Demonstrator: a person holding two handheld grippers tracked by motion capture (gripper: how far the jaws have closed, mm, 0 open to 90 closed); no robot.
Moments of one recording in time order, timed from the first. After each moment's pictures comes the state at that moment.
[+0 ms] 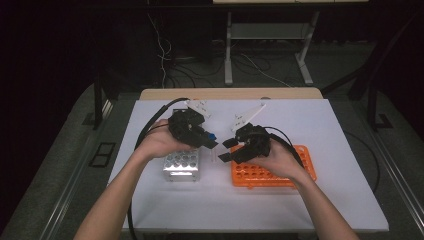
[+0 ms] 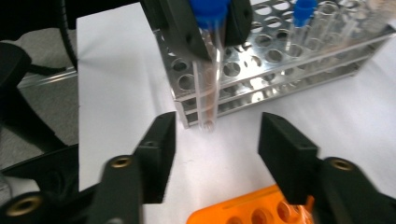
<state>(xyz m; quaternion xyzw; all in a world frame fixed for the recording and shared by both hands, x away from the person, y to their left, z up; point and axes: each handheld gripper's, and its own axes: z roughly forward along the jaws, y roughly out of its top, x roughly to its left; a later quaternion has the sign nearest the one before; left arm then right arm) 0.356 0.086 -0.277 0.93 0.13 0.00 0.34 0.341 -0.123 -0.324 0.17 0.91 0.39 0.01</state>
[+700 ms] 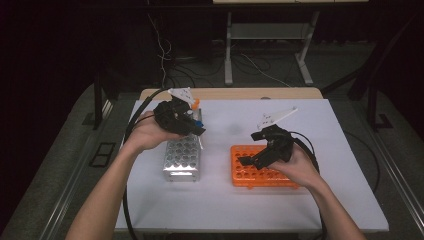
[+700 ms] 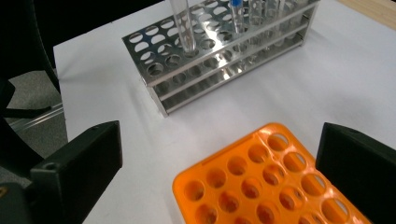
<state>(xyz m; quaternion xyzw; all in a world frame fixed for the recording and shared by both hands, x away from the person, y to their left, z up) 0.373 0.117 -0.264 0.92 0.19 0.04 0.35 0.330 -0.178 -0.330 0.27 0.87 0.42 0.03</state>
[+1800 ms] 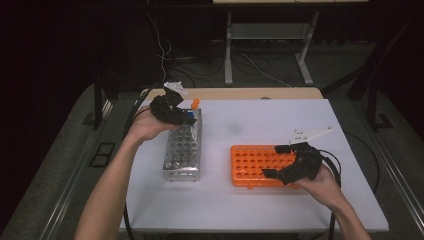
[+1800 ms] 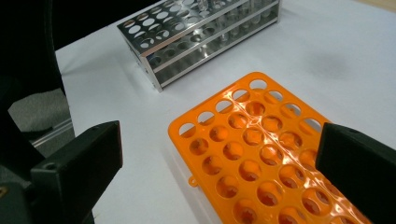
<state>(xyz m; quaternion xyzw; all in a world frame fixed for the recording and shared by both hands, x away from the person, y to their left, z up) 0.414 0.137 -0.291 0.91 0.24 0.07 0.33 0.295 -0.241 -0.355 0.31 0.83 0.46 0.03</state>
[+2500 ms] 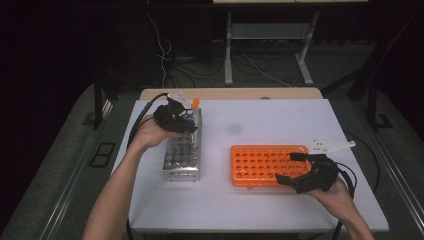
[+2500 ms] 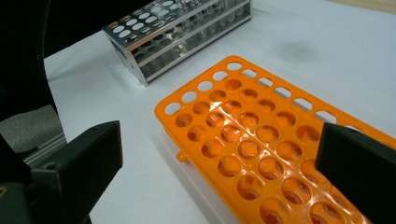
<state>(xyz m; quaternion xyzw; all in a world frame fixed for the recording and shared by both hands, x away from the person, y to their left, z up) 0.418 0.136 -0.327 0.91 0.25 0.06 0.33 0.270 -0.273 -0.369 0.34 0.81 0.48 0.06</state>
